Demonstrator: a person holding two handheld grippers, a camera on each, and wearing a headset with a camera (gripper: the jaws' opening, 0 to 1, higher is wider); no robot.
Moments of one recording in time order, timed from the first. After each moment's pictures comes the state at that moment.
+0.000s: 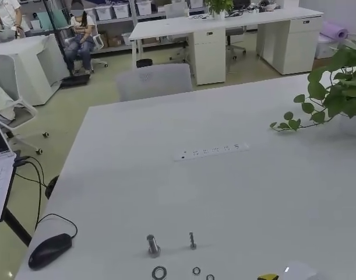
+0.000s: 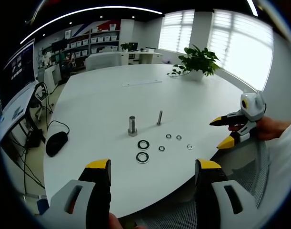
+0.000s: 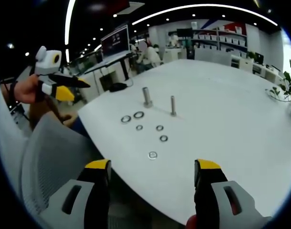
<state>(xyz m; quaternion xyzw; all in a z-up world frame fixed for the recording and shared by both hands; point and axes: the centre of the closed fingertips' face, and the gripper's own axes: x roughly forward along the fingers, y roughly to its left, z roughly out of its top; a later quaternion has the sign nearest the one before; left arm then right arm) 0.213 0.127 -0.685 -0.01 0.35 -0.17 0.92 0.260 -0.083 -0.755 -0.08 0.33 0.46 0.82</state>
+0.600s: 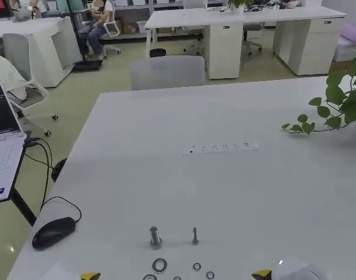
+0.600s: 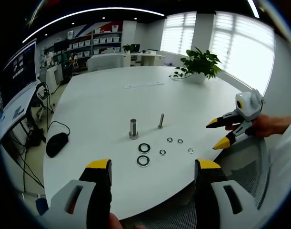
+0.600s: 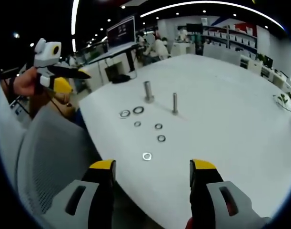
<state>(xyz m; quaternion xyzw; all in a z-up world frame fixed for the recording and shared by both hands) 0.220 0.128 -0.682 -0.01 0.34 -0.16 0.93 0.281 -0.079 -0.763 -0.13 0.35 0.48 0.79</state>
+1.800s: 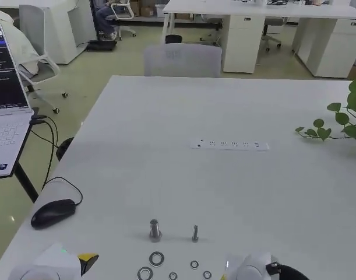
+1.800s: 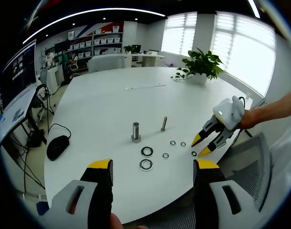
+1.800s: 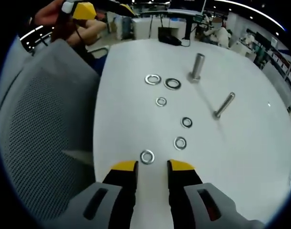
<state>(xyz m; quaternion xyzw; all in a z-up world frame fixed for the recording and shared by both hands) 0.233 0.132 -0.683 -0.01 0.33 -0.16 0.93 0.280 -0.040 -0.823 -0.35 0.34 0.63 0.61</state>
